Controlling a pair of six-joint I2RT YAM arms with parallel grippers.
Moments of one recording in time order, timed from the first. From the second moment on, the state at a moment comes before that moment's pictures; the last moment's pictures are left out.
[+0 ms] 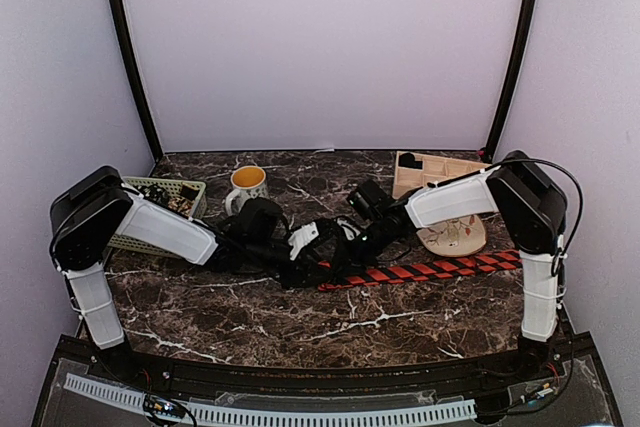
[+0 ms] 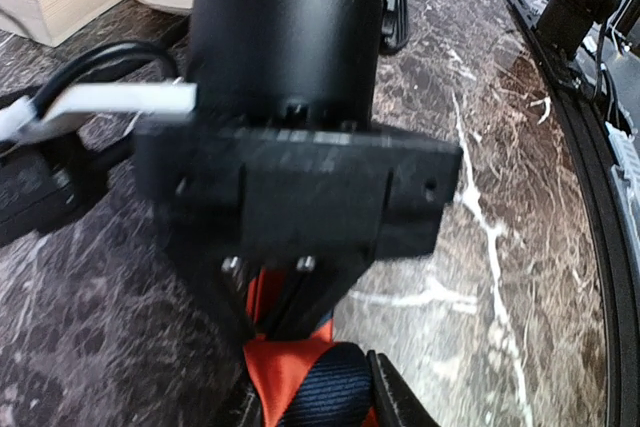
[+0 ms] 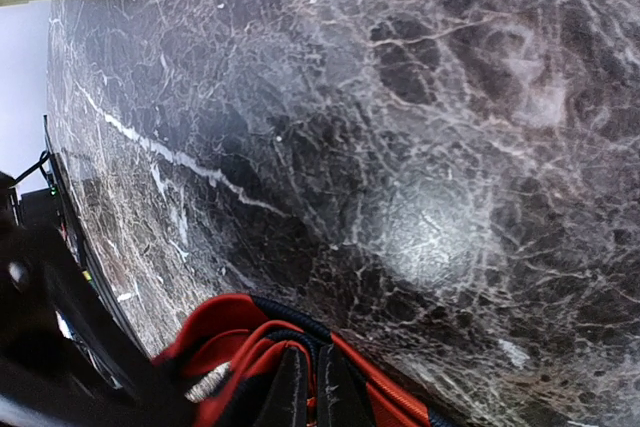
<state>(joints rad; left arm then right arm) -0.84 1.83 0.88 0.30 0.49 0.19 0.79 2.05 1.27 -0.33 -0.58 0.52</state>
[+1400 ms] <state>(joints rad) -0.86 1.94 0.90 0.33 0.41 0.21 0.72 1.91 1.20 -0.33 -0.65 0.63</state>
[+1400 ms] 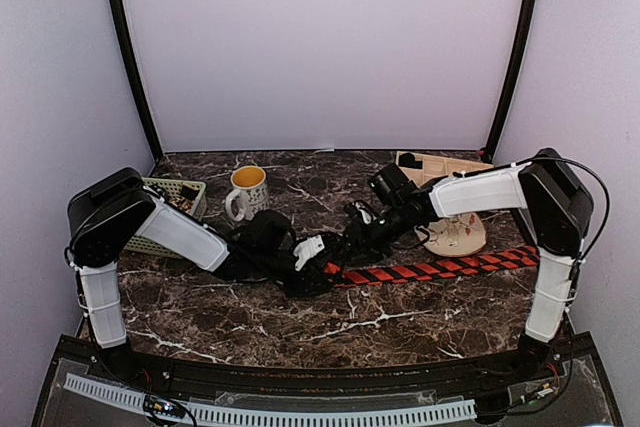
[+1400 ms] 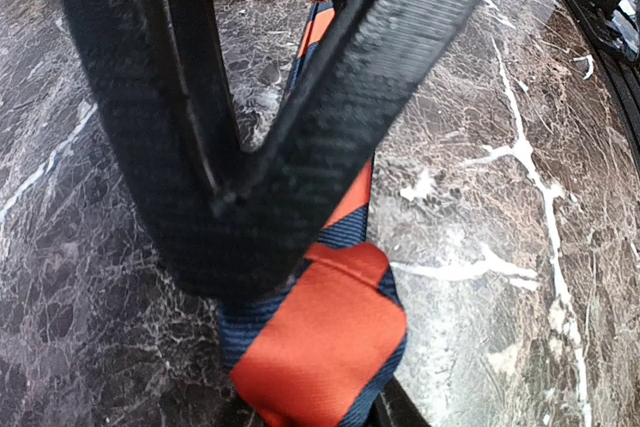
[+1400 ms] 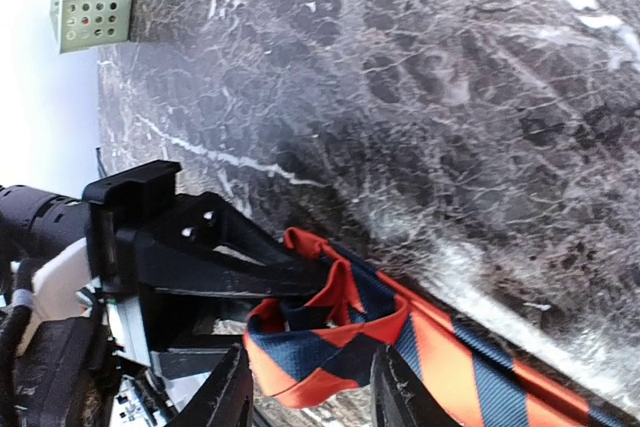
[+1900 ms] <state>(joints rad) -0.87 1.94 0.90 0.31 0.40 0.21 0.75 1.97 1.24 -0.40 -0.66 0.59</state>
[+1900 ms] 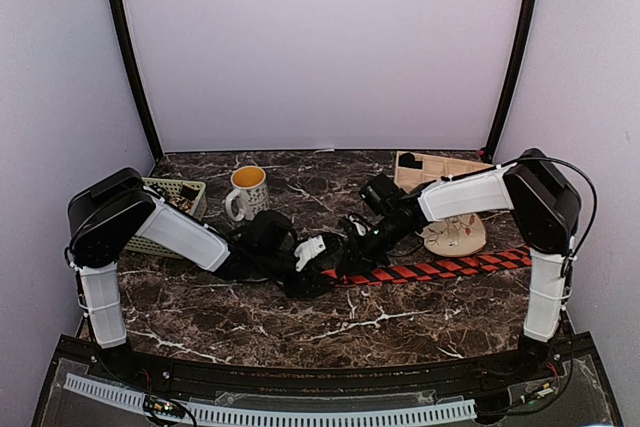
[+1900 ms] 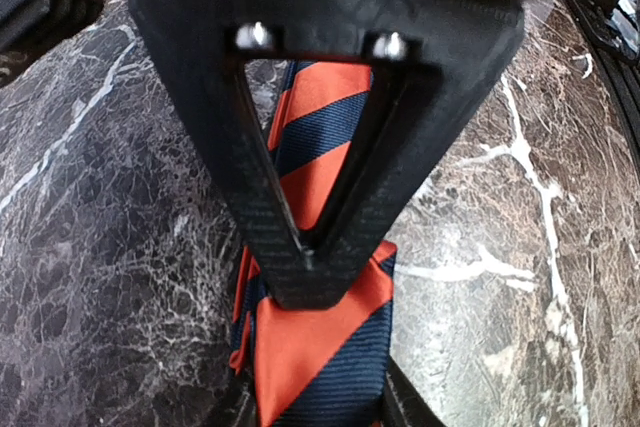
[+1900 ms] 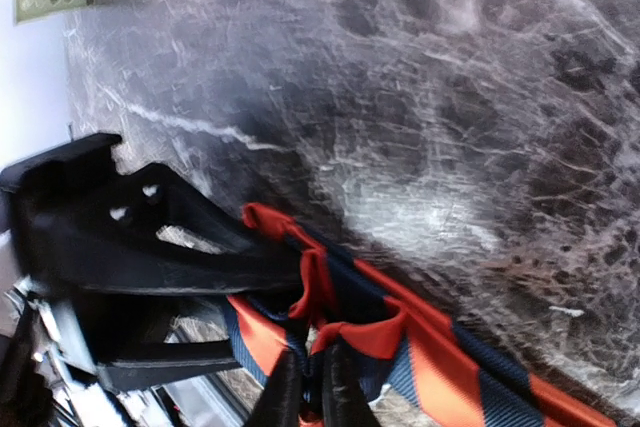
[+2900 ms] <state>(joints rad) -0.90 2.06 1.04 0.35 0.38 0.18 0.72 1.98 1.21 -0.36 -0.66 0.61</state>
